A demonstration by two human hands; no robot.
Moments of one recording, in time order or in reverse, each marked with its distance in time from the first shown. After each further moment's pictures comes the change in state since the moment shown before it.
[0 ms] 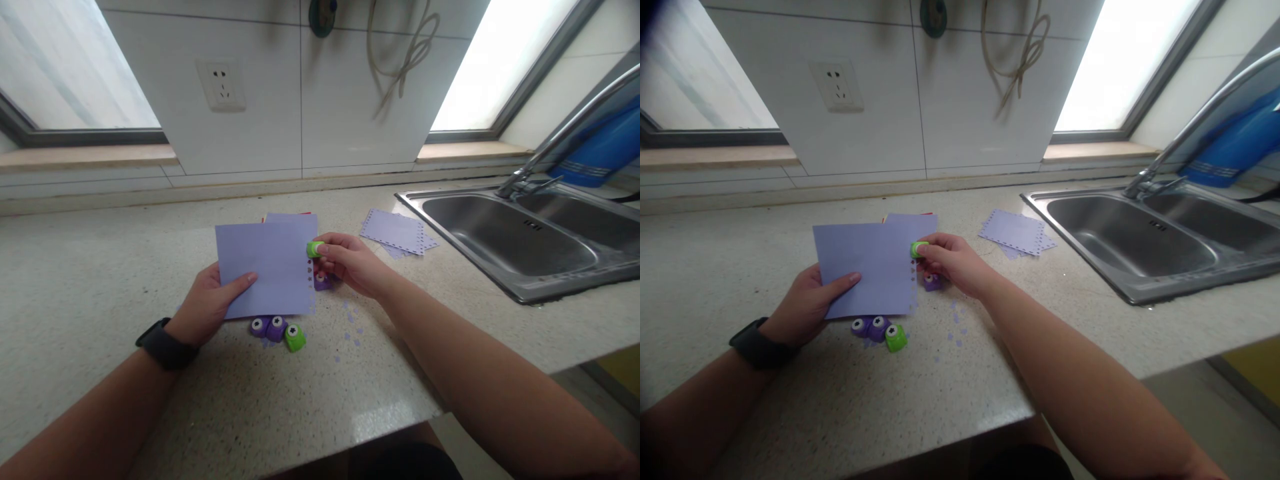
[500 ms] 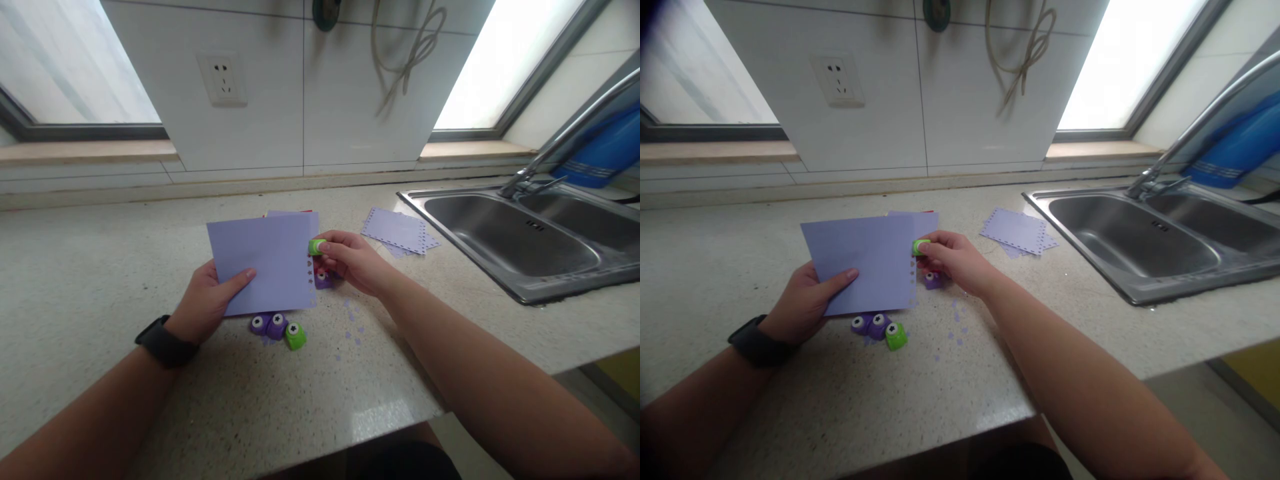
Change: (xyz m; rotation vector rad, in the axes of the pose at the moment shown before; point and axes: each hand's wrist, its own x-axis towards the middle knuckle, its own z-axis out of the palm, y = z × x) left_hand 0.001 -0.003 -0.001 0.008 0.056 0.049; right_hand 0.001 0.000 -0.001 -0.046 0.011 -0.013
